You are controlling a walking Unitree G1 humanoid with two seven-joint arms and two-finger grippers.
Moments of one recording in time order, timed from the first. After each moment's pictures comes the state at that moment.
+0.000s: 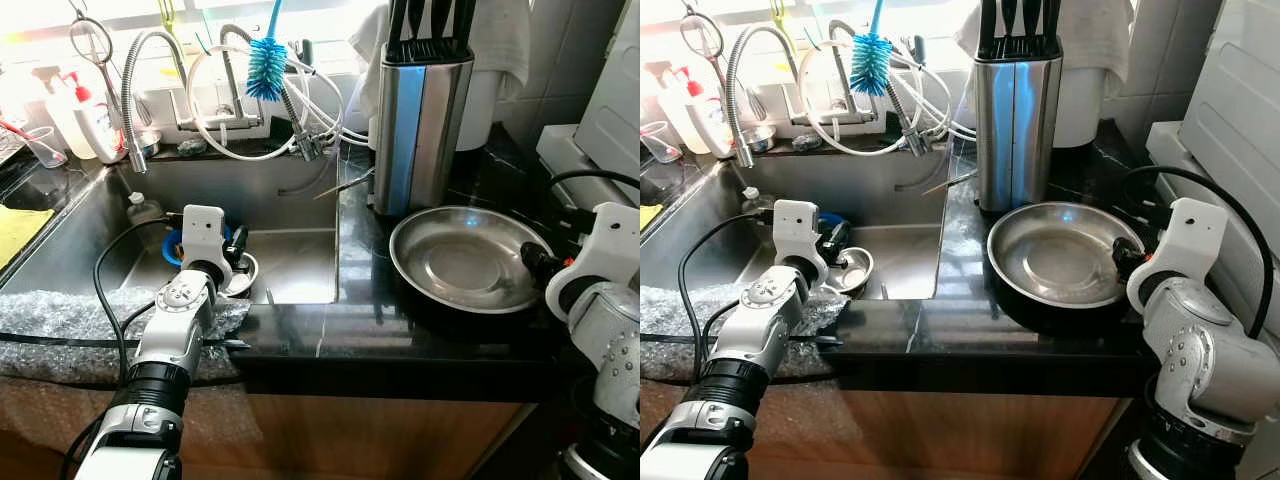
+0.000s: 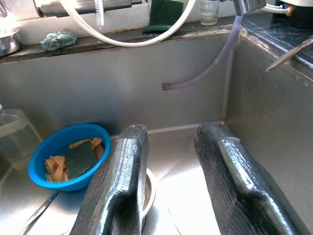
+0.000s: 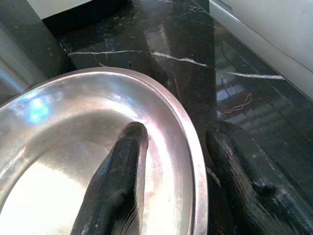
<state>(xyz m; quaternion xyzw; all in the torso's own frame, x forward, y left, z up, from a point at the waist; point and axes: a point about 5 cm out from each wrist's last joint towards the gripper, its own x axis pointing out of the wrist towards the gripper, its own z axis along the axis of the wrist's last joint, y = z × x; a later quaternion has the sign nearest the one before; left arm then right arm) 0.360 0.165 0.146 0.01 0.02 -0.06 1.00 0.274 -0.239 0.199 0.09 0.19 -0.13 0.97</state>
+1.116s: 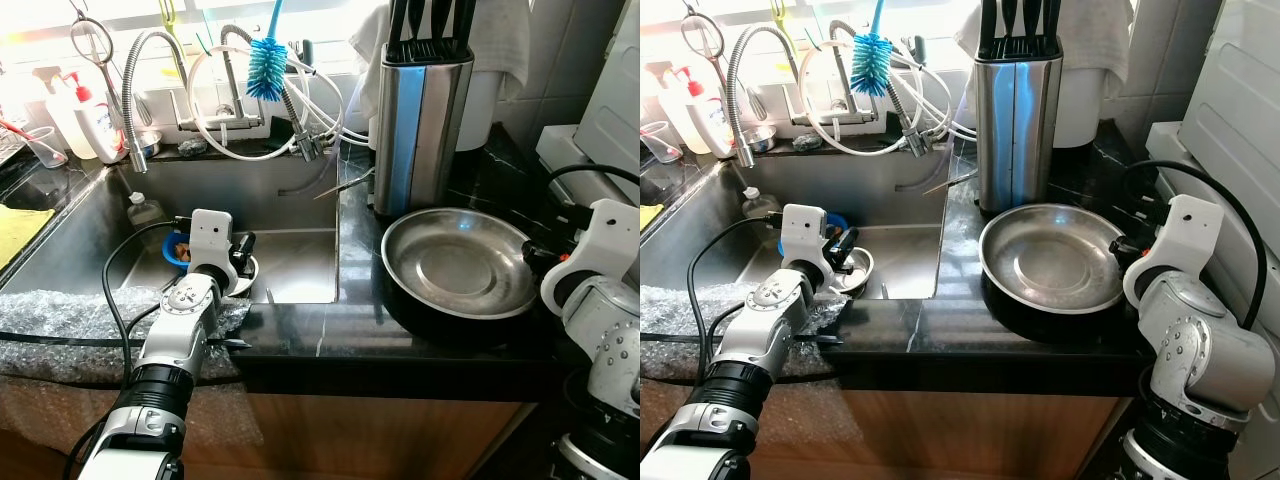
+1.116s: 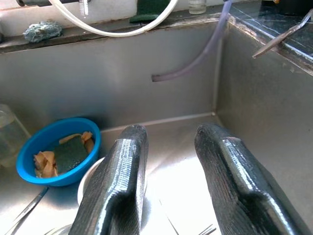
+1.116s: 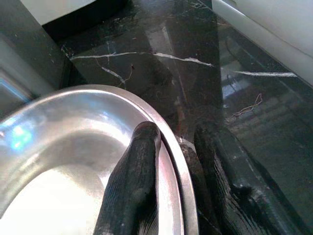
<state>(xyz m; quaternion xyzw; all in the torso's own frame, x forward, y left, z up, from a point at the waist) 0.359 0.158 0.141 0.01 0.03 -0.08 1.00 0.282 -0.239 0.200 0.12 0.19 -0.13 0.96</state>
